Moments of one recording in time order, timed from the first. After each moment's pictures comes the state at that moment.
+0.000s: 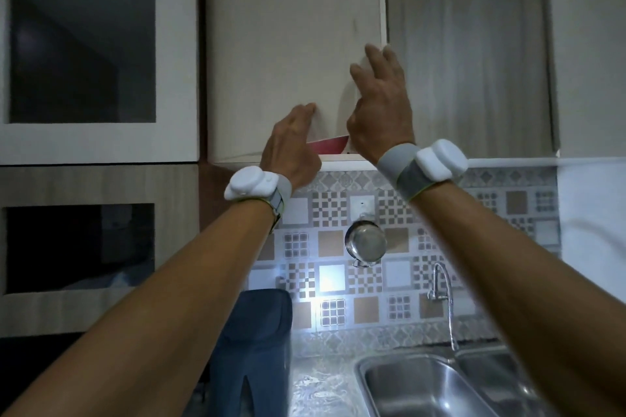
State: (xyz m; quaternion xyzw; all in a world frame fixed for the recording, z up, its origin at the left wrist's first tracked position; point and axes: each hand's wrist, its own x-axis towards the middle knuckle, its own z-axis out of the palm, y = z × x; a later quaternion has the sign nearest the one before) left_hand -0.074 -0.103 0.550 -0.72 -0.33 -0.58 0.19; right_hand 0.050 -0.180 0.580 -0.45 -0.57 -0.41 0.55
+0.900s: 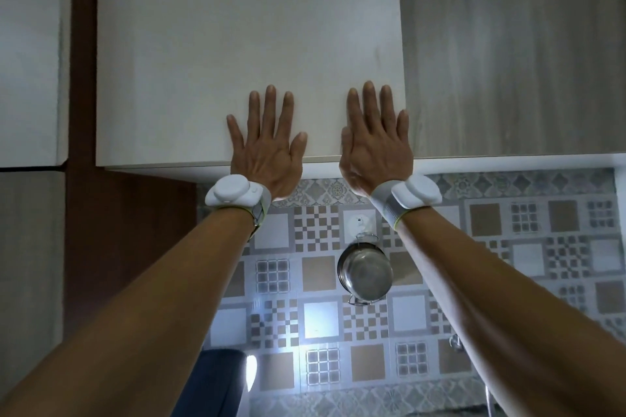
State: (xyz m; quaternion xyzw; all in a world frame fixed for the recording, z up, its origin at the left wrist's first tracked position) left_hand 0.030 0.147 0.566 -0.66 -0.44 -0.48 0.37; right_hand 0.207 0.114 0.559 -0.52 -0.55 -0.45 0.47
